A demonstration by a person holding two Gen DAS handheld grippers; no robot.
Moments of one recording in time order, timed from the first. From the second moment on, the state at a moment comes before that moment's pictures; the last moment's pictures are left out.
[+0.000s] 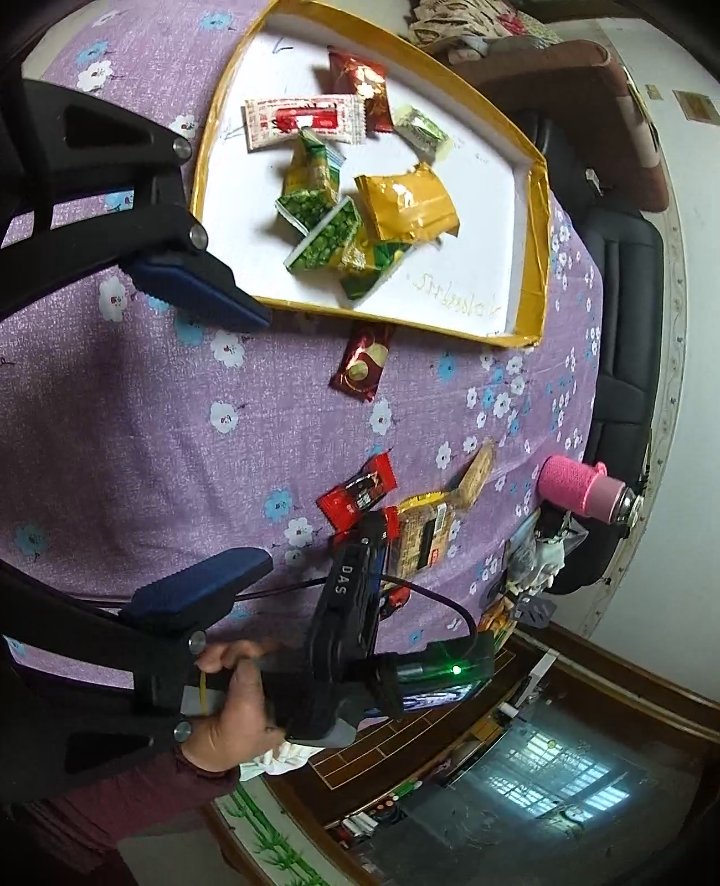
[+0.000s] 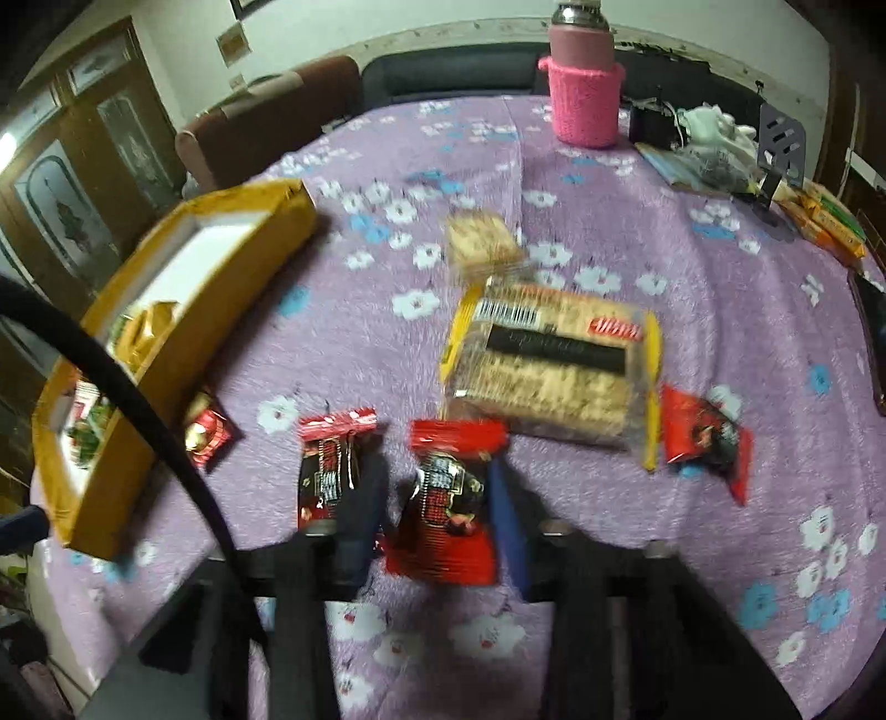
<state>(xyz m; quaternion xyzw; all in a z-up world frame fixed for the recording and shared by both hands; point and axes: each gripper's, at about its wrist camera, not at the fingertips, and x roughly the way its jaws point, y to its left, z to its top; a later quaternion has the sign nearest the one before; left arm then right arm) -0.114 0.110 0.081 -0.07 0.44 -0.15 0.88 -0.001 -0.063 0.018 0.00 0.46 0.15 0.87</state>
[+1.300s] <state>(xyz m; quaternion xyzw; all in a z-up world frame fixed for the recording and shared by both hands) -0.038 0.037 0.061 0.00 0.43 -0.13 0.89 -0.015 -0.144 0.038 0.17 0.38 0.15 0.90</state>
